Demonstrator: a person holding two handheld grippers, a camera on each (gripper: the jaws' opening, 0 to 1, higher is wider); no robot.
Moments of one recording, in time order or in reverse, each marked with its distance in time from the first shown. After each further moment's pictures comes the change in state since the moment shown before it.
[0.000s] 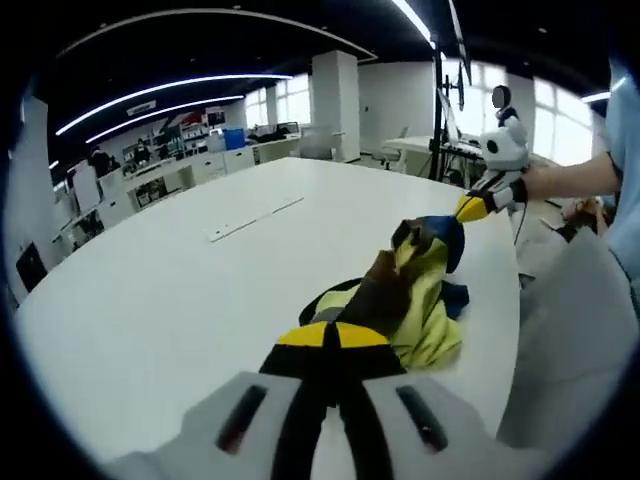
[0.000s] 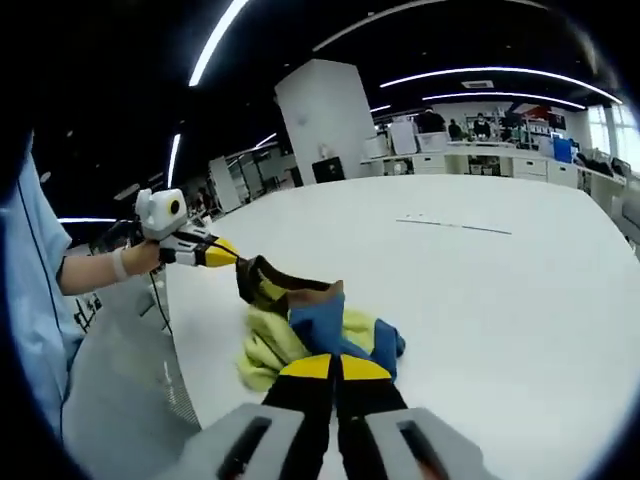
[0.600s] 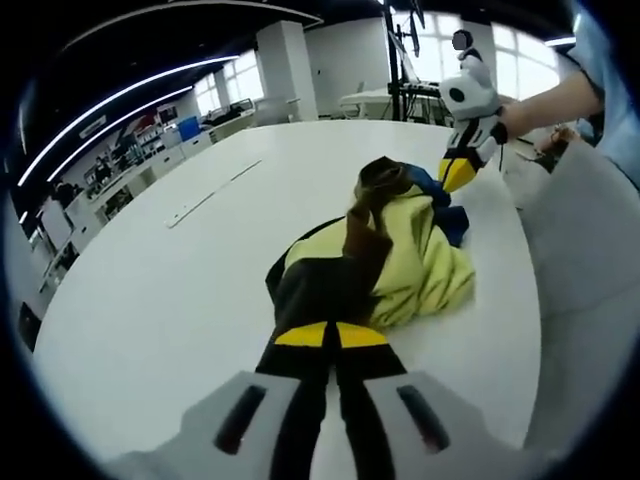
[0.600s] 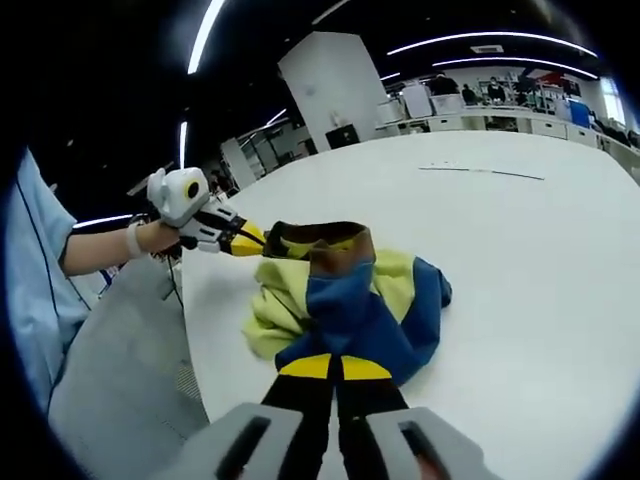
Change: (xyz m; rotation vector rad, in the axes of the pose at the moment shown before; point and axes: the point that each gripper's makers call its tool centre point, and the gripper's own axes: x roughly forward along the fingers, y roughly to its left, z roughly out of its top) left arm 0.044 -0.022 -0.069 0.194 0.188 -0.155; right arm 0.042 0.023 -0.080 0.079 0.198 0.131
